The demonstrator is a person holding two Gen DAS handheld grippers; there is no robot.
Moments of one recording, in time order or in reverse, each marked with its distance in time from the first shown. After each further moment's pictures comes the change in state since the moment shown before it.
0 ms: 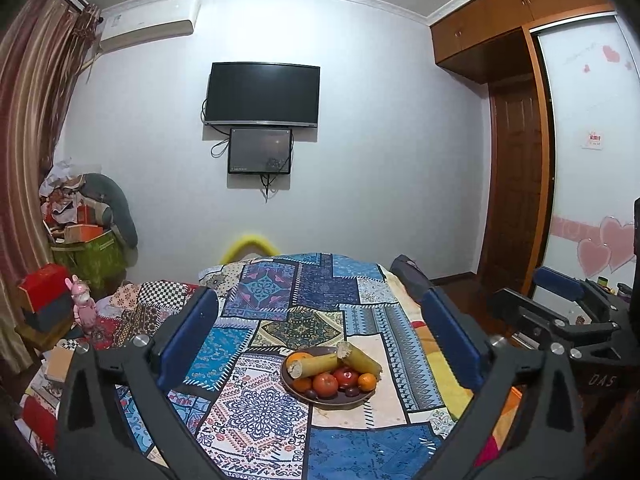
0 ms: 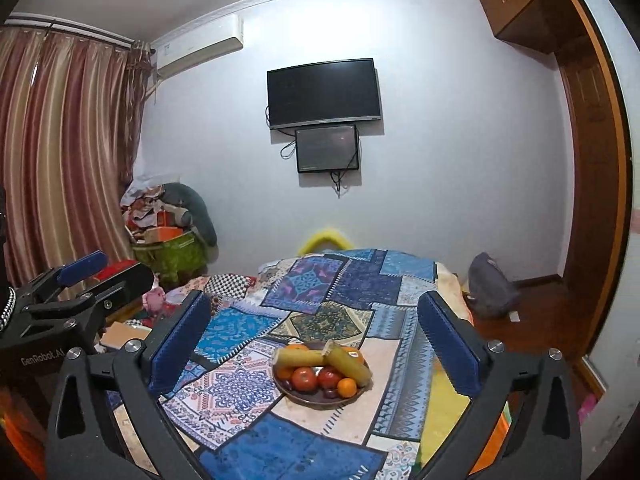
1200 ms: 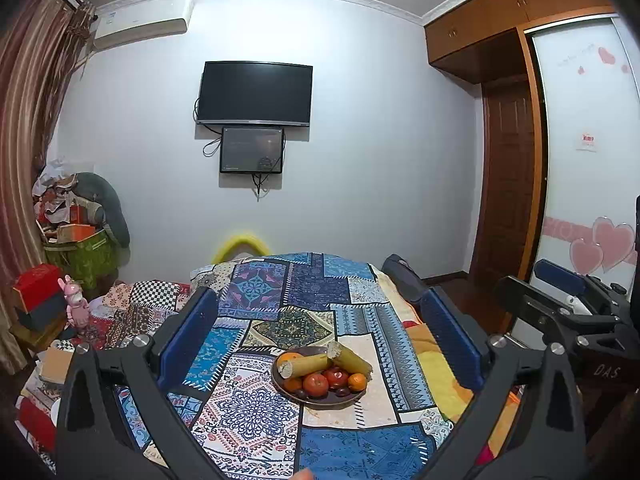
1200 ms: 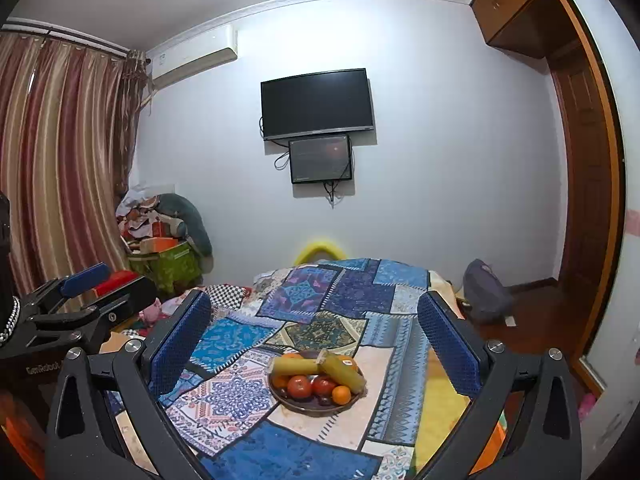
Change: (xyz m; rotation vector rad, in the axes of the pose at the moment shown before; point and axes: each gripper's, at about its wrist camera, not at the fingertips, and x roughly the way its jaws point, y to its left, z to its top) left arm 0.000 -0.002 0.004 0.001 0.006 -0.032; right arm -0.011 -0.003 0.010 0.013 -0.033 -0.022
